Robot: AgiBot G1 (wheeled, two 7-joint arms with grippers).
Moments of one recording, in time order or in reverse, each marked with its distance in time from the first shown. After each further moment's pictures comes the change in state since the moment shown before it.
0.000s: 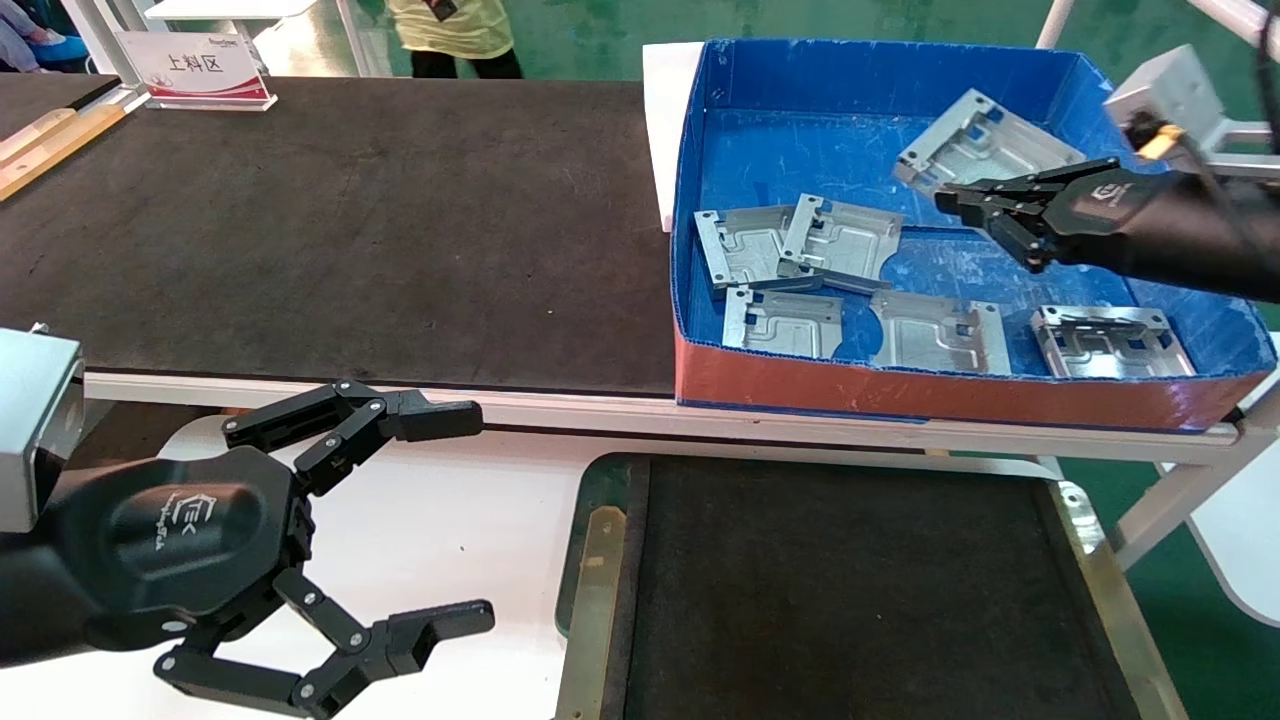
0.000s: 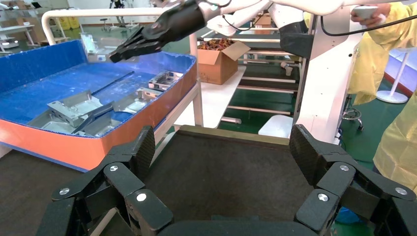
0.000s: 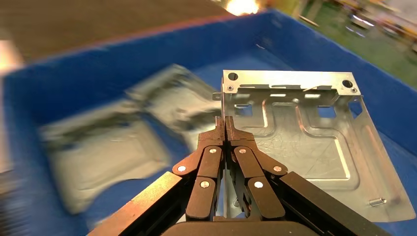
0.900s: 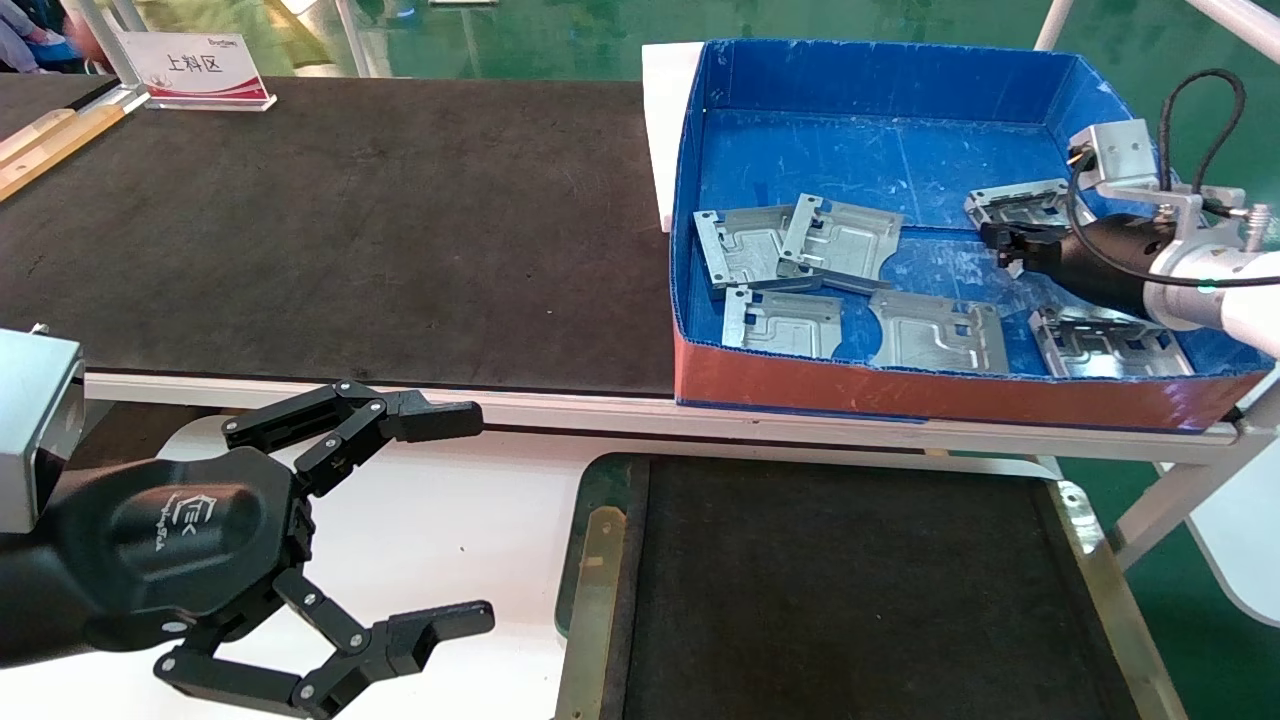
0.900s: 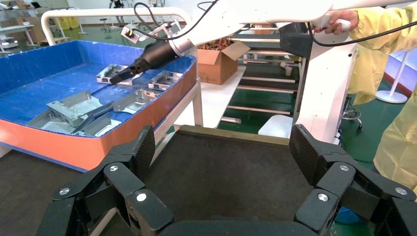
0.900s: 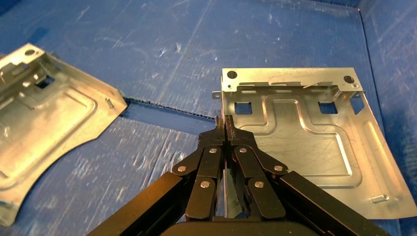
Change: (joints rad) left arm 0.000 0.000 0.000 0.000 0.000 0.000 0.000; right arm 0.054 -0.262 -0.051 -0.391 -0.129 0.593 0.240
